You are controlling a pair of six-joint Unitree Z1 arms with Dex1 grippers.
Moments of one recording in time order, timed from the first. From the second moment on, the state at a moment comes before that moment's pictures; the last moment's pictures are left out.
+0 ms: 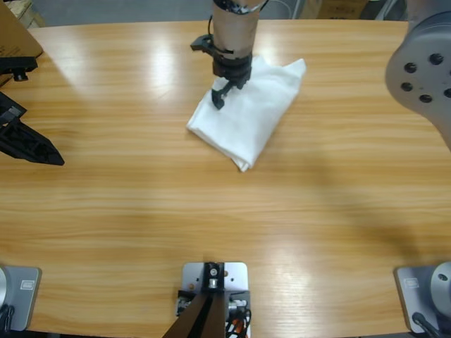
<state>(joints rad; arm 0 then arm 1) -0.40 1.63 -1.37 1.32 -0.50 -0.03 0.77 2.52 -2.62 1.51 -0.06 -0.17</state>
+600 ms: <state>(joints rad) -0.67 1.57 -1.50 1.21 -0.50 -0.12 0.77 1.78 -2.16 1.51 0.03 0.06</state>
